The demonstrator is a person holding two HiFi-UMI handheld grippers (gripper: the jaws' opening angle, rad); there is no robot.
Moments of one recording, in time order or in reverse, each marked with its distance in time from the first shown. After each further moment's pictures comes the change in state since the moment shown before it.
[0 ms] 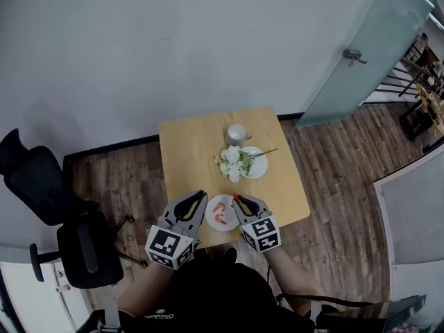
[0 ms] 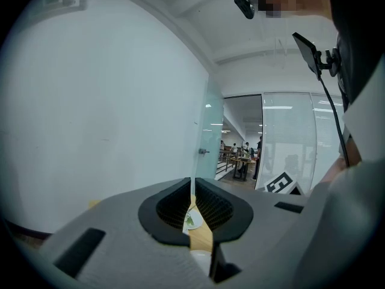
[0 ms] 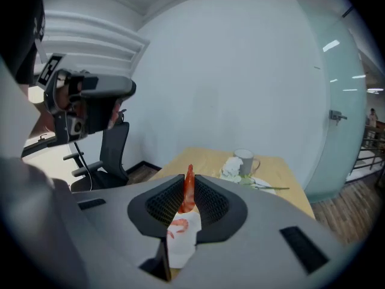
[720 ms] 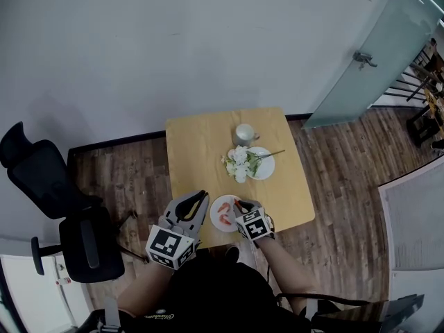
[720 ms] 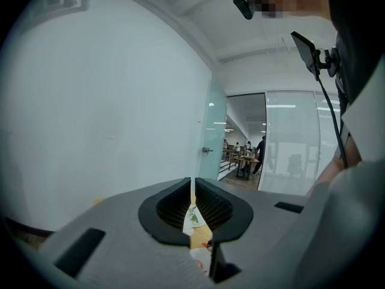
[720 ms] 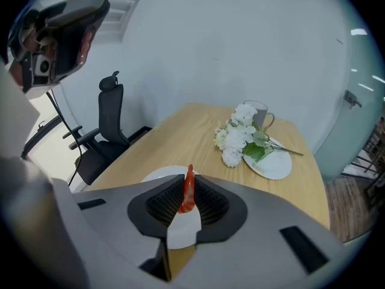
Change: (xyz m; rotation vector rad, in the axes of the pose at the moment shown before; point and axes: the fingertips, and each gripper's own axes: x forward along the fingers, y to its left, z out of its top) left arm -0.003 0.013 -0.004 -0.006 0.013 0.031; right arm 0.061 -0.008 -0.100 -0.011 0.368 0.019
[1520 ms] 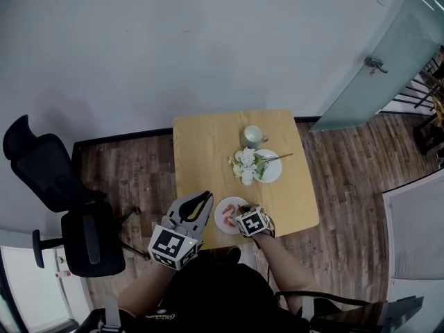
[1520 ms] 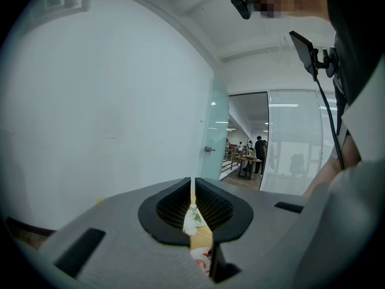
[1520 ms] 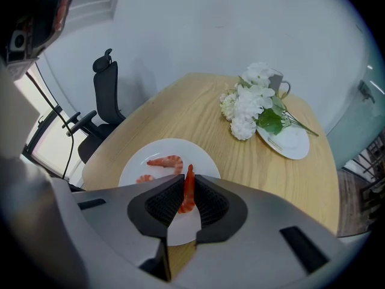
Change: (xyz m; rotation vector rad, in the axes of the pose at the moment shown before) left arm 0.002 0.007 -0.001 -0.005 0.008 0.019; right arm 0.040 -0.002 -0.039 -0.018 0.221 0.029
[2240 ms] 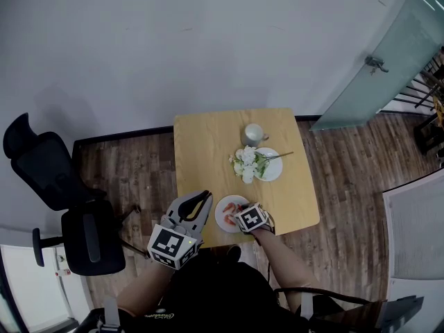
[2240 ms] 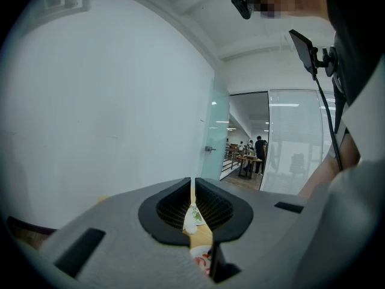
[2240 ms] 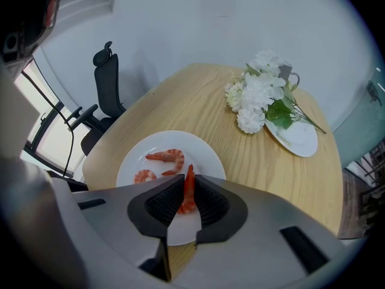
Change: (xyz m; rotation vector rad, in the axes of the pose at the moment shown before) left arm -0.005 0.001 -0.002 -0.002 0.007 0.008; right arm 0.015 0.001 -0.007 -0.014 0.066 0.032
